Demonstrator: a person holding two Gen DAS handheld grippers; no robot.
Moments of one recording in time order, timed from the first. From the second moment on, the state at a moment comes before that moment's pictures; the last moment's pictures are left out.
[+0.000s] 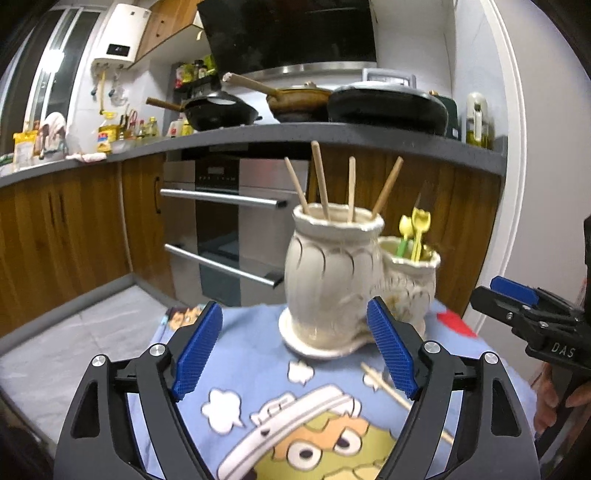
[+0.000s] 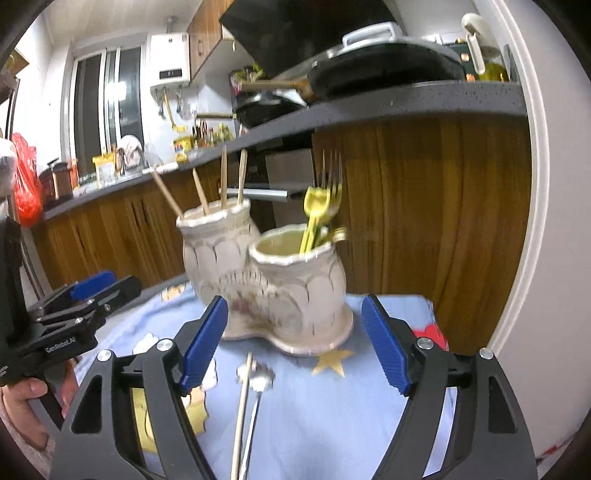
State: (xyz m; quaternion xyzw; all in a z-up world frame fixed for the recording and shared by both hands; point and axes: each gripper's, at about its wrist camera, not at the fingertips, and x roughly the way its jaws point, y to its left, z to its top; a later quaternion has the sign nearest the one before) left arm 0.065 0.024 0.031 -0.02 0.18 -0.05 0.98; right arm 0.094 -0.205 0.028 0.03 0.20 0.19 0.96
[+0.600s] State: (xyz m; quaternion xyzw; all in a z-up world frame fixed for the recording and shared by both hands) left arm 0.046 0.032 0.023 -0.03 0.18 -0.06 0.98; right arm 0.096 -0.149 -0.016 -0.06 0.36 0.25 0.90
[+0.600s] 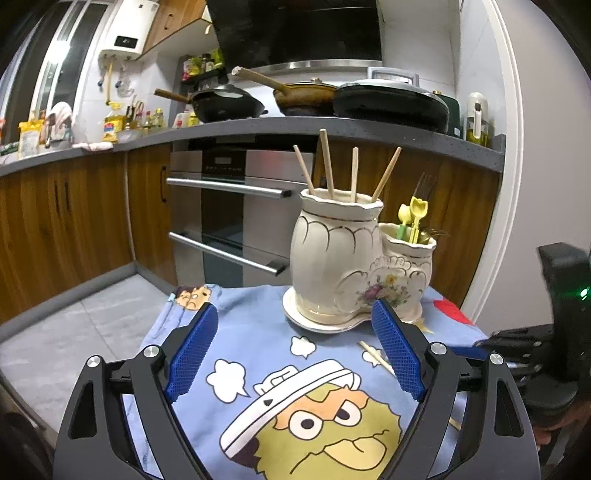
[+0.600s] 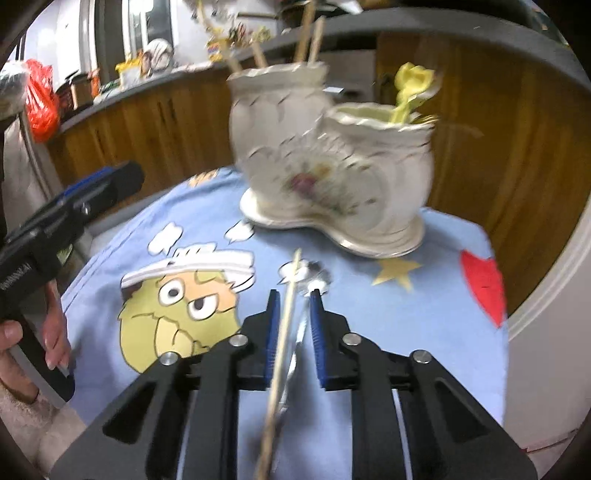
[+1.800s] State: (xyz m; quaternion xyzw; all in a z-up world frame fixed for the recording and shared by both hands) left arm 0.044 -0.007 0.016 -0.02 0.26 -0.07 0.96; right arm 0.092 -0.195 0.002 0.01 0.36 0.28 0.89
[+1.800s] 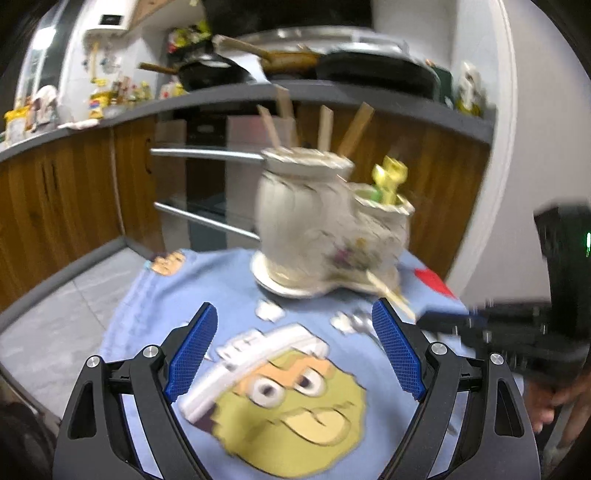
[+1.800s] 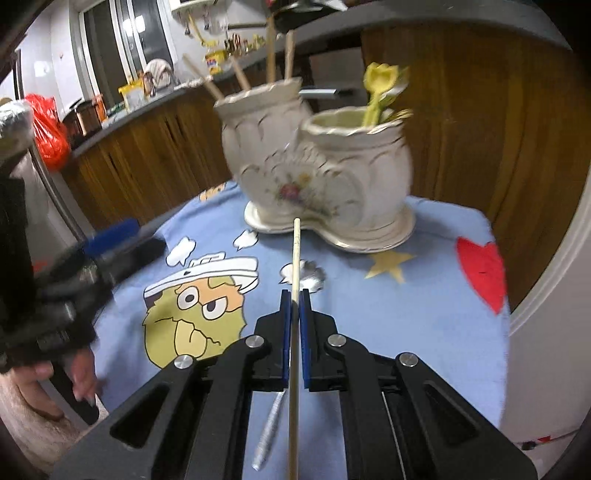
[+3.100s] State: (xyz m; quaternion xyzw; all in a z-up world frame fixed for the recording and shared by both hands) left arm 0.095 -0.113 -0.036 0.08 0.46 -0.10 0.88; right arm 0.081 -0.244 0.016 0.04 0.33 0.28 0.90
